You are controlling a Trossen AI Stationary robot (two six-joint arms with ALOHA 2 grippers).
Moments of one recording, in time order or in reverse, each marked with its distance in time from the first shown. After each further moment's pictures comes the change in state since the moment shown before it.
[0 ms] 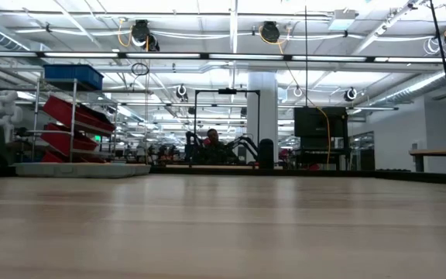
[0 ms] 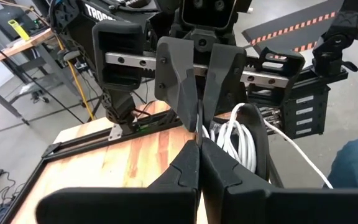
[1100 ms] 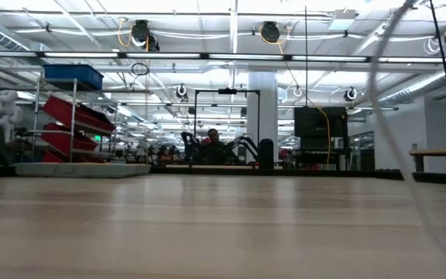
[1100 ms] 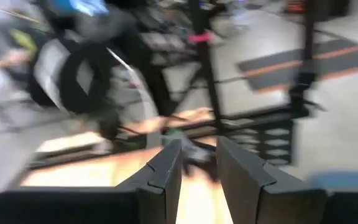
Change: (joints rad) left arm -0.129 0.000 0.000 0.125 -0.113 -0.036; right arm 0.042 -0.201 -0.002 0.023 0.199 0.015
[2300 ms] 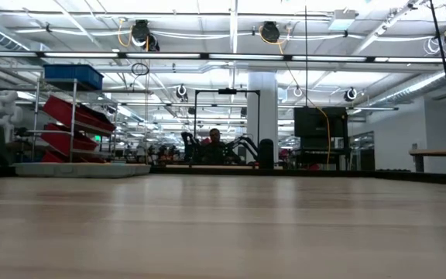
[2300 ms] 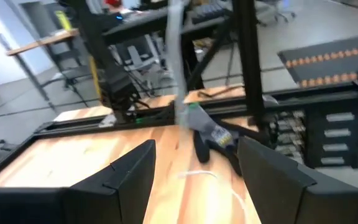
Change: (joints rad) left arm 0.142 0.318 -0.019 0.334 -0.034 0.012; right arm 0.122 -0.044 0.000 0.022 -0.014 -0.036
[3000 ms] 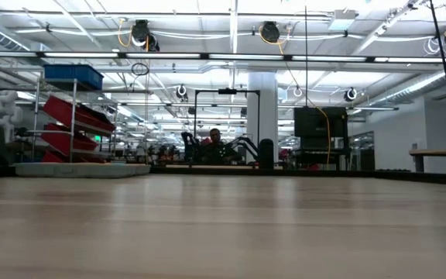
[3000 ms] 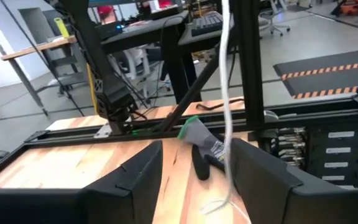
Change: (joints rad) left arm 0.031 0.007 0.000 0.099 0.046 0.048; right arm 0.000 0.000 0.000 0.000 -0.048 0.004
